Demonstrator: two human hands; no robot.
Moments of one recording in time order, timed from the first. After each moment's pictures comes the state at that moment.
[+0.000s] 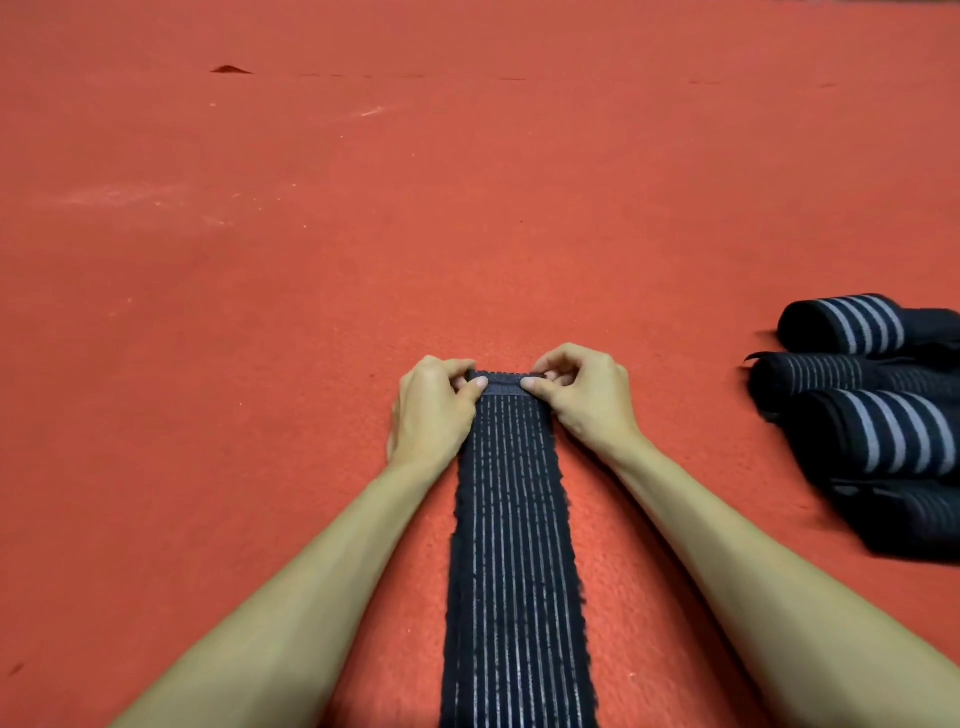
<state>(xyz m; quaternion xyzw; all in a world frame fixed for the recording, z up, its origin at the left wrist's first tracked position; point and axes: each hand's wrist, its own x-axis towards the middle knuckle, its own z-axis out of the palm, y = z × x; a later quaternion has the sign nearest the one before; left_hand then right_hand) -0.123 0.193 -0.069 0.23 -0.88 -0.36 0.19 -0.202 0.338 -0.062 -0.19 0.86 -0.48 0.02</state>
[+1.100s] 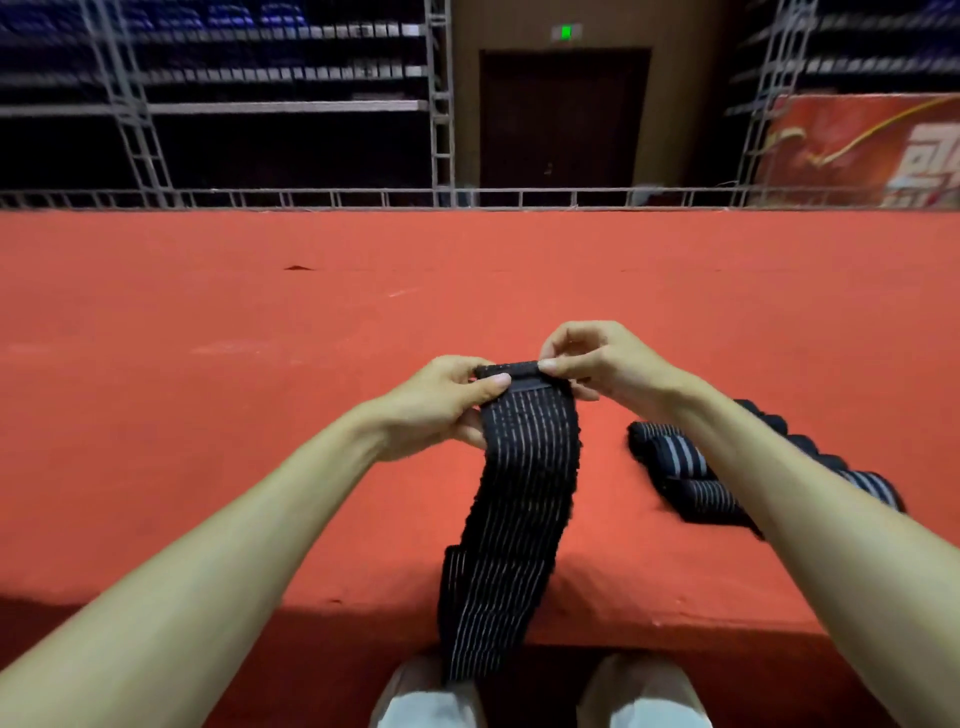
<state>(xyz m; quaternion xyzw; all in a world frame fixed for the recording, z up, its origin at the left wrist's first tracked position) 0.056 0.291 0.157 -0.04 -0.77 -0.64 0.00 -0.059 0.468 0.171 -0.40 0.71 -0.55 0.17</state>
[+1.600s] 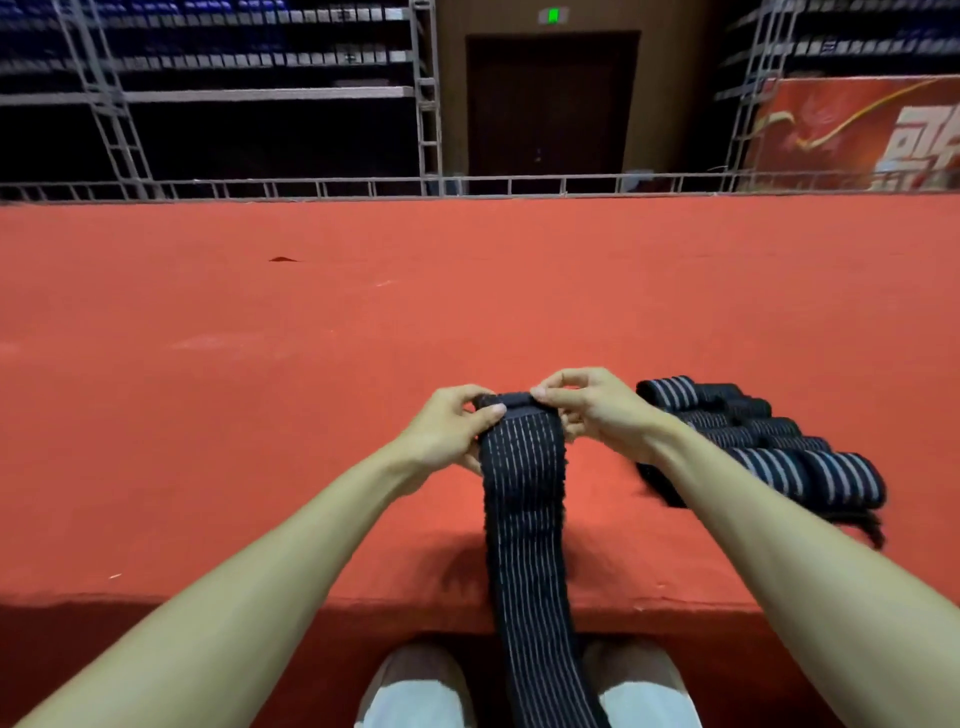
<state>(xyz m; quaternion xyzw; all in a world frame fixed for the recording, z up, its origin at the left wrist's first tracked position) 0.028 0.307 0.101 0.05 -0.82 -0.57 0.07 -0.079 0.477 0.107 -0.28 0.72 -0.59 0.24</state>
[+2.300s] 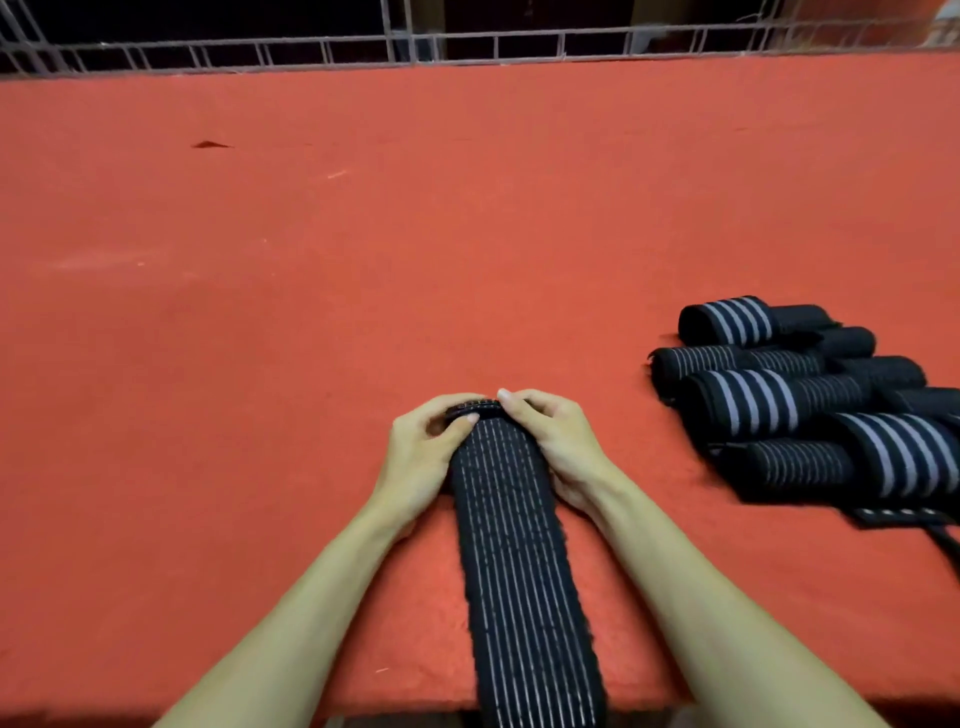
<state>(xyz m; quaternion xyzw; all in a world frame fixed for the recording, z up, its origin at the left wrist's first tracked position) -0.073 0.262 -0.052 0.08 -0.77 -0.61 0.18 -0.152 0.399 -0.058 -0.14 0.62 -0.74 0.23</state>
